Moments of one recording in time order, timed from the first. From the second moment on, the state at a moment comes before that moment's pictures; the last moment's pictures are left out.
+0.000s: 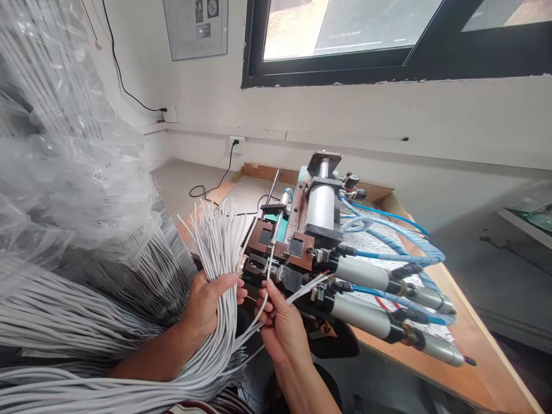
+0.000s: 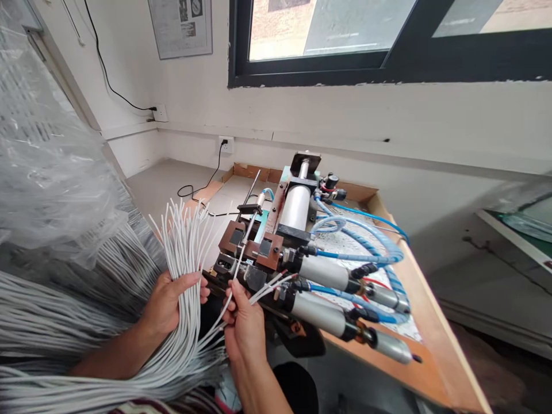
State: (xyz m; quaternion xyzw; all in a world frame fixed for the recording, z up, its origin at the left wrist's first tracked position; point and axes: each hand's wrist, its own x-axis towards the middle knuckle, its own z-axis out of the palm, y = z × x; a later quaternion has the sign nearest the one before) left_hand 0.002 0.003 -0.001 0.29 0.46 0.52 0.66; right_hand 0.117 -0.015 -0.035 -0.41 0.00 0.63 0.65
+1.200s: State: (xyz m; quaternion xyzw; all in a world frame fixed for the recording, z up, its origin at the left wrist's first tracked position) left_hand -0.002 -0.027 -0.026 0.31 0.45 0.49 0.68; right_hand 0.119 -0.037 -0.033 -0.43 -0.14 0.67 0.59
